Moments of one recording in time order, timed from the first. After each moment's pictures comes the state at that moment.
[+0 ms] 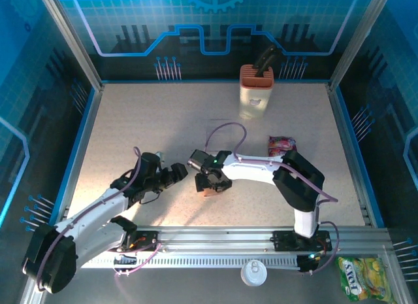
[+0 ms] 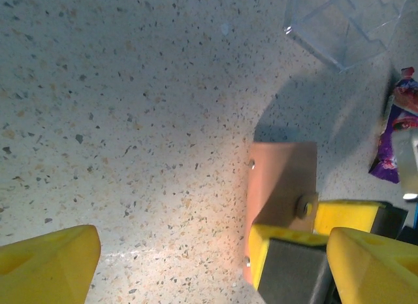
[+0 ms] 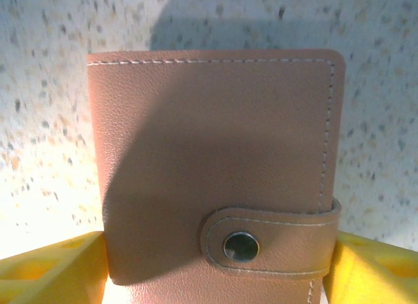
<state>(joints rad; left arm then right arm) -0.43 0.96 0.40 -0.26 0.24 -0.96 1.00 1.89 1.25 -0.72 0.11 0.85</state>
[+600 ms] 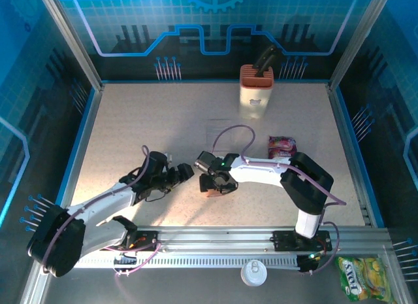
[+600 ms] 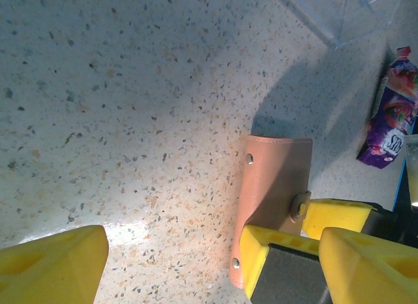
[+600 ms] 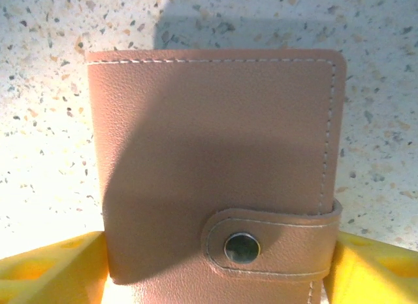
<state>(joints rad) -0.48 1.11 0.40 -0.11 0.29 -1.03 0.99 1.80 1.13 -0.65 0.09 0.89</state>
